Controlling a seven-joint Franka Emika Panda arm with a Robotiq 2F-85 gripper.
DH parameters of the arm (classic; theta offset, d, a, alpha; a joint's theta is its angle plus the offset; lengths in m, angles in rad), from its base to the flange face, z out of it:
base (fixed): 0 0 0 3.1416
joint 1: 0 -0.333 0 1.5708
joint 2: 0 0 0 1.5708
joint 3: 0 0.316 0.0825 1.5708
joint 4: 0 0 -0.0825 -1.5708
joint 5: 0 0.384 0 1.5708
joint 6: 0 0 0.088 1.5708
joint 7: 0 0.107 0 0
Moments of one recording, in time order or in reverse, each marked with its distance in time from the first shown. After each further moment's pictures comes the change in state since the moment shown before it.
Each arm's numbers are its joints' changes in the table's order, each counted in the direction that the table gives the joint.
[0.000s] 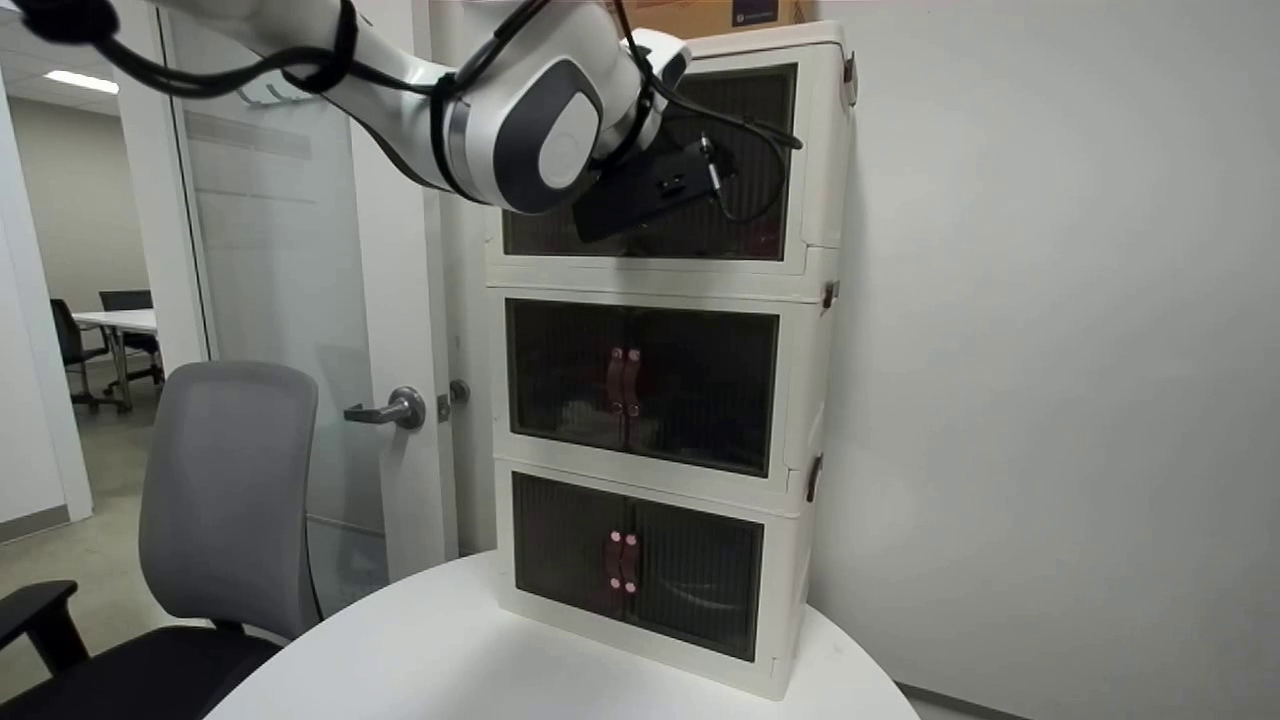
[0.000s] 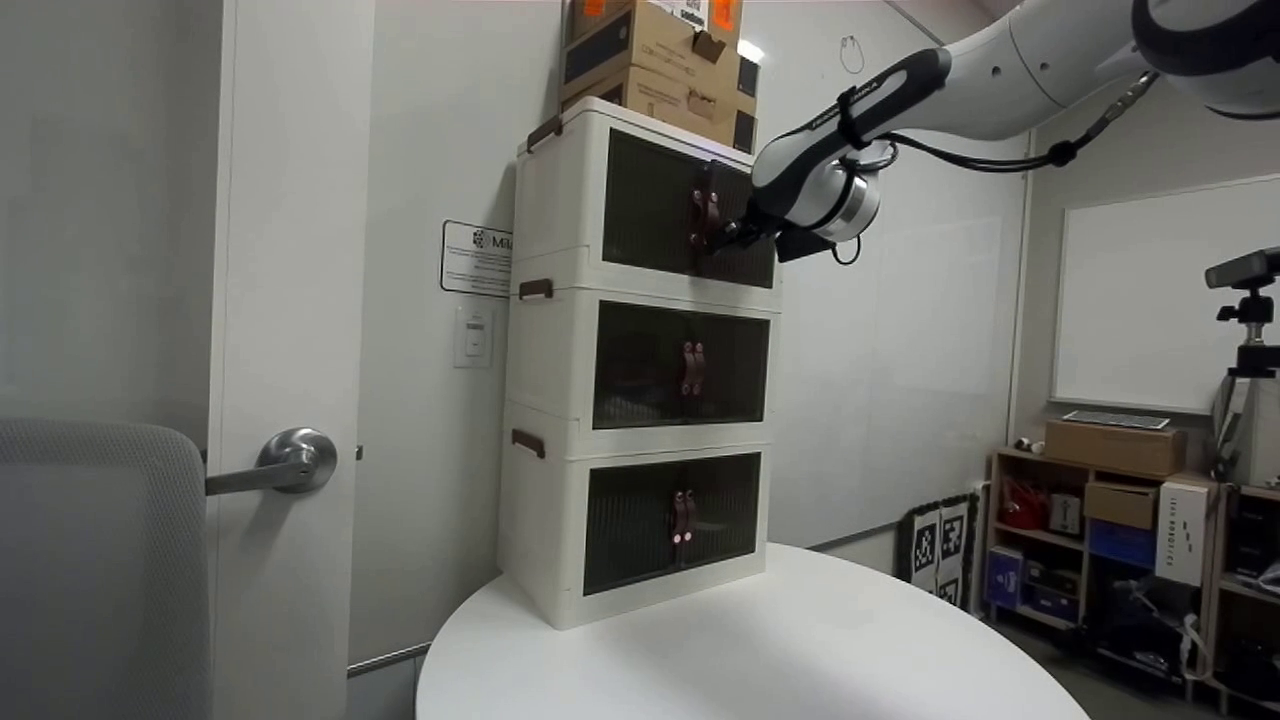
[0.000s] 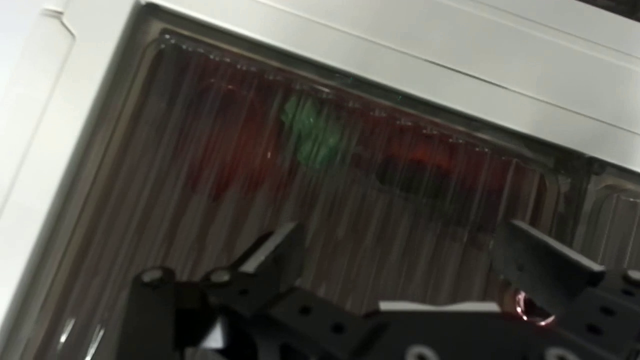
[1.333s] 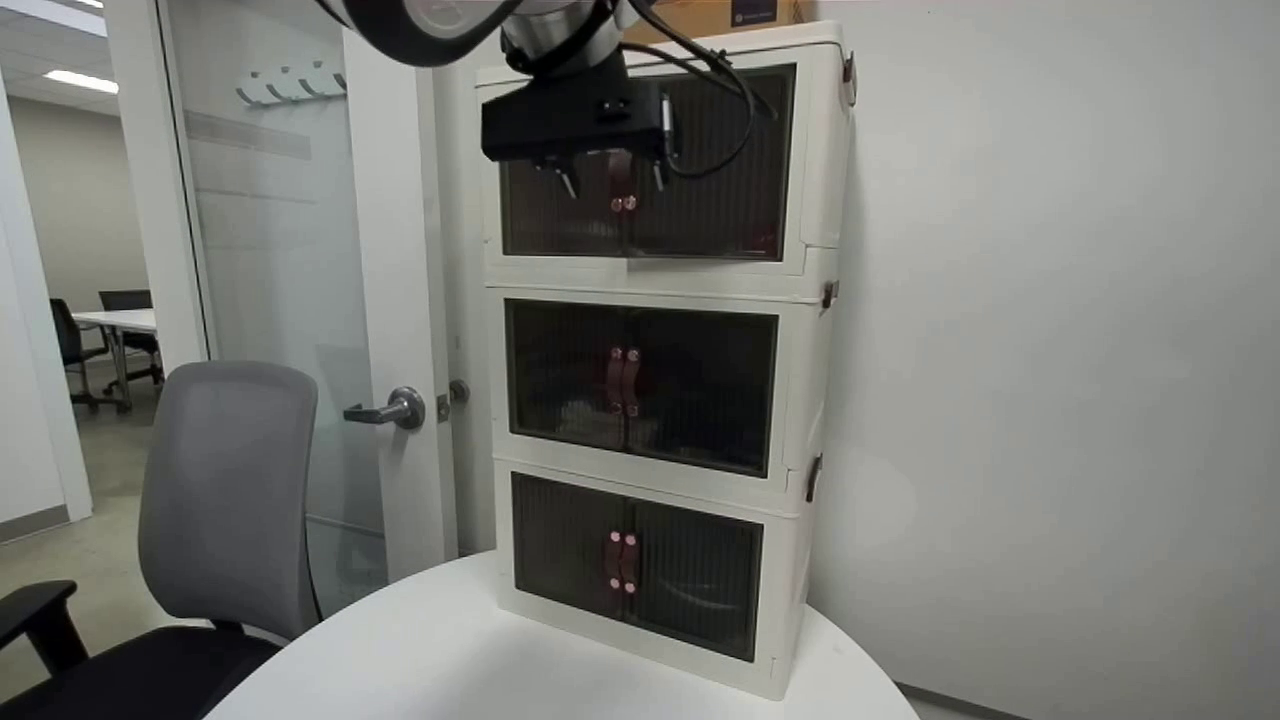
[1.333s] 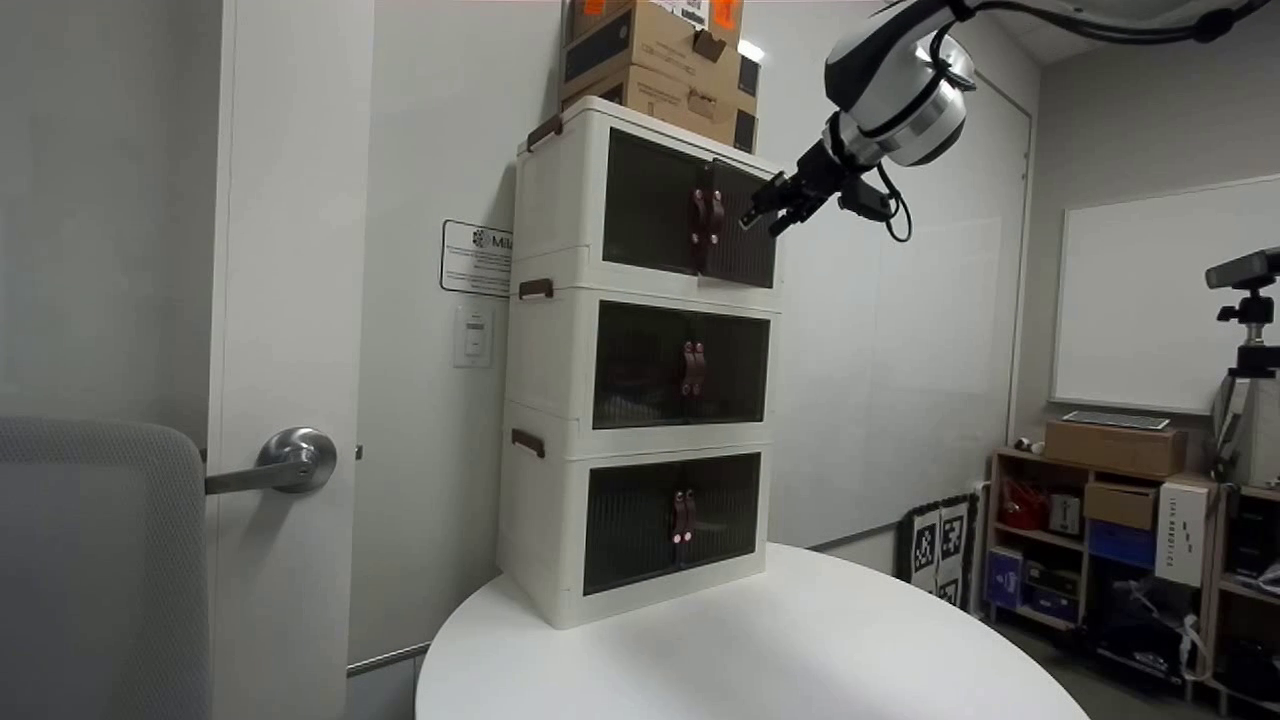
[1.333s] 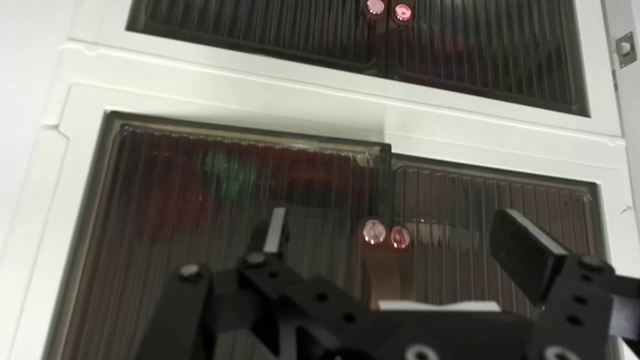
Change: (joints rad) arm 0.178 -0.382 0.186 -0.336 0.297 -0.304 -0.189
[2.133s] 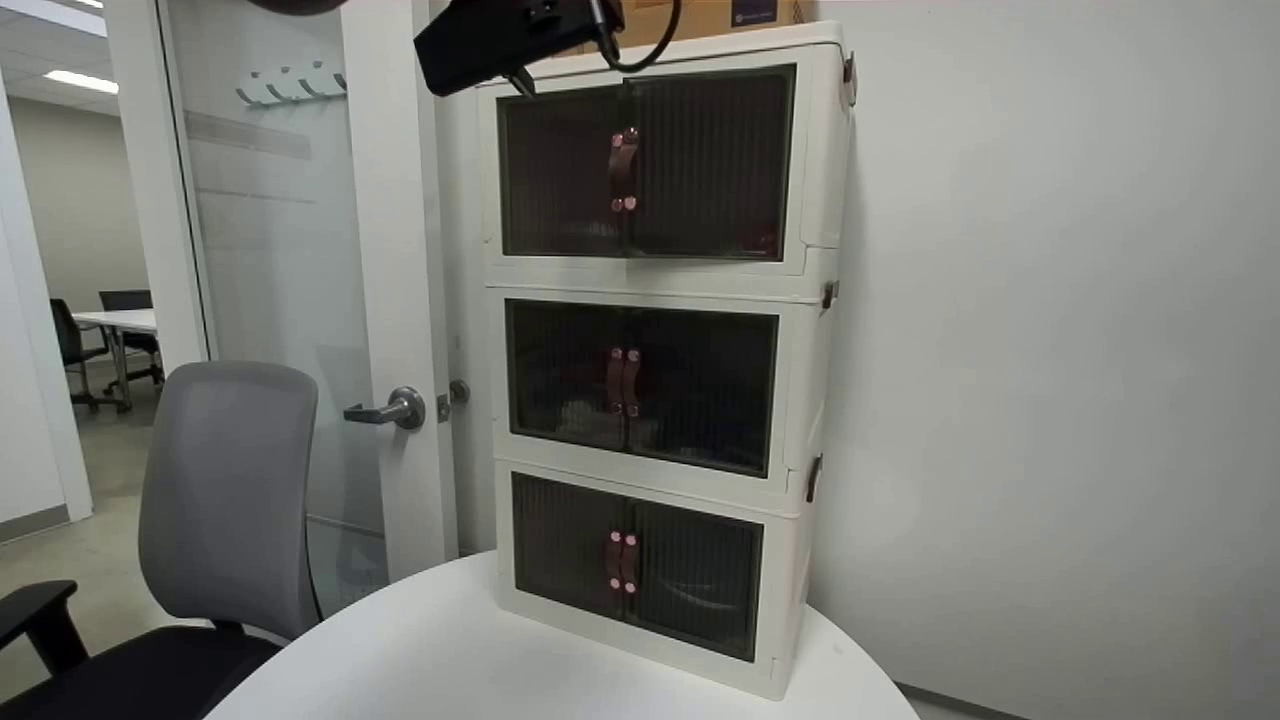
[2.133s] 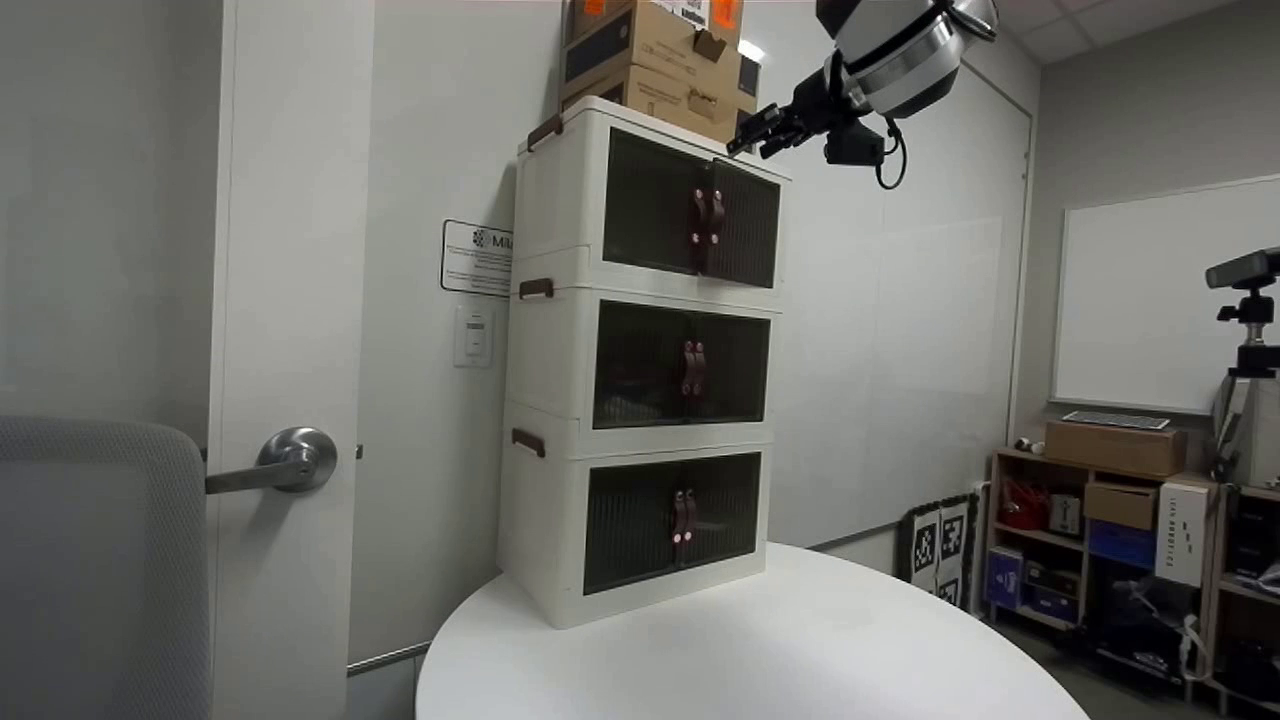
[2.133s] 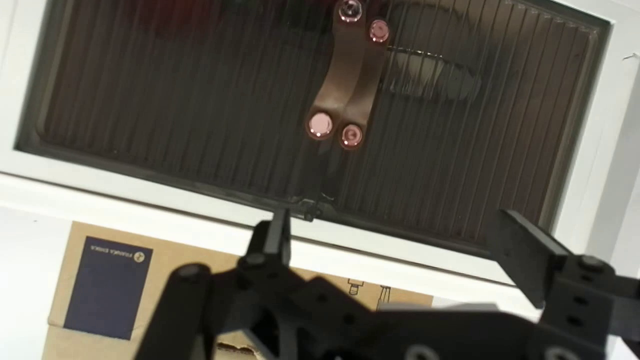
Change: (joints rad) arm -0.049 -0.087 0.091 -0.034 0.214 0.320 -0.276
